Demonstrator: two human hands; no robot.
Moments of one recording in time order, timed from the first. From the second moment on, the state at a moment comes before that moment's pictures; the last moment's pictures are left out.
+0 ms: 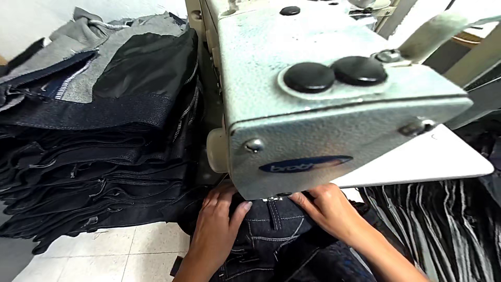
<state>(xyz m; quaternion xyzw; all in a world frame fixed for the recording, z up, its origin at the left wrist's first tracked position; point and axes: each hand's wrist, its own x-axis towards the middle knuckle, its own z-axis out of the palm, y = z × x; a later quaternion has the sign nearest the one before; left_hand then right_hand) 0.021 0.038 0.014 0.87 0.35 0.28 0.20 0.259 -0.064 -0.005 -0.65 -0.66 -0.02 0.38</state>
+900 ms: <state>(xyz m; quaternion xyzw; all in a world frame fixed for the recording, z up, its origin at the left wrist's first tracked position) 0.053 0.069 0.021 0.88 0.31 0.26 0.26 0.255 -0.033 0.009 -0.69 -0.59 0.00 0.42</state>
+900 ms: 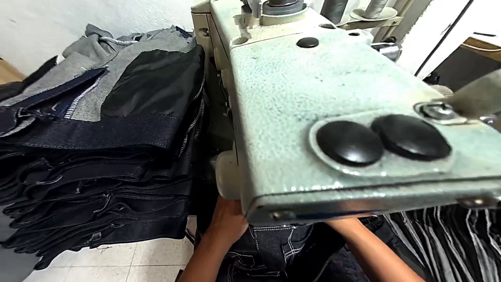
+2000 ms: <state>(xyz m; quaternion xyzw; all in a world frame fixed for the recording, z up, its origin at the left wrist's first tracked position) 0.039 0.065 0.026 0.88 0.31 0.25 0.26 0.317 -0.101 -0.036 -0.75 -0.54 0.11 0.36</state>
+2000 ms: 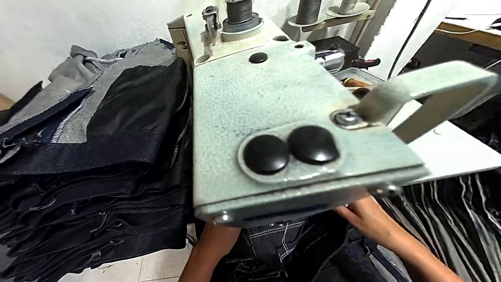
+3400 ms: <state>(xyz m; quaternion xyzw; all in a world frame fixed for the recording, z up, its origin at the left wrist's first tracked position) 0.058 0.029 -0.002 0.75 0.38 0.38 0.38 0.334 -0.060 0.003 -0.70 -0.34 0.32 0.54</state>
